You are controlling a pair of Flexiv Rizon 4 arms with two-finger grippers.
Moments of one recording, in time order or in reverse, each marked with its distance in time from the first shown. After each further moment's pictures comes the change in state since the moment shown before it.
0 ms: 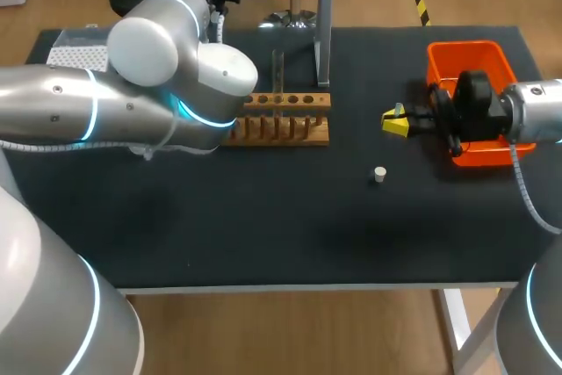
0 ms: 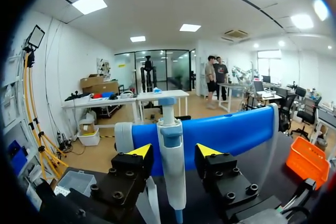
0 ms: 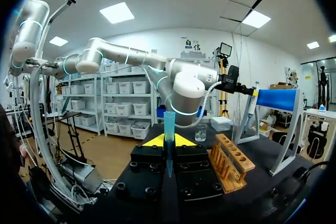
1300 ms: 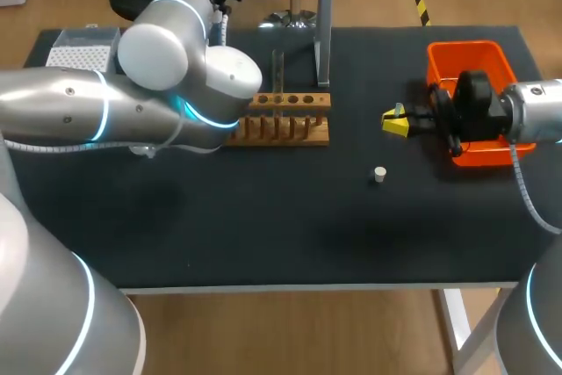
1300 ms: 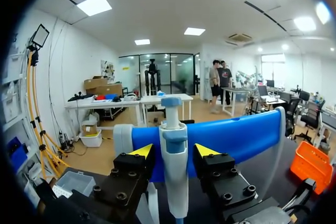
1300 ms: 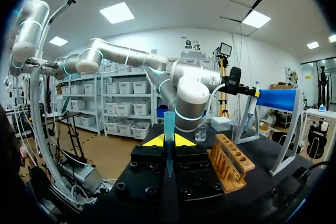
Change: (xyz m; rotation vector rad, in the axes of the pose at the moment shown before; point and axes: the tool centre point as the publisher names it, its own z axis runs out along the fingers) left arm -0.003 0.000 0.012 0.036 -0.032 -0.019; right arm 0.000 0.000 0.000 0.000 0.000 0.000
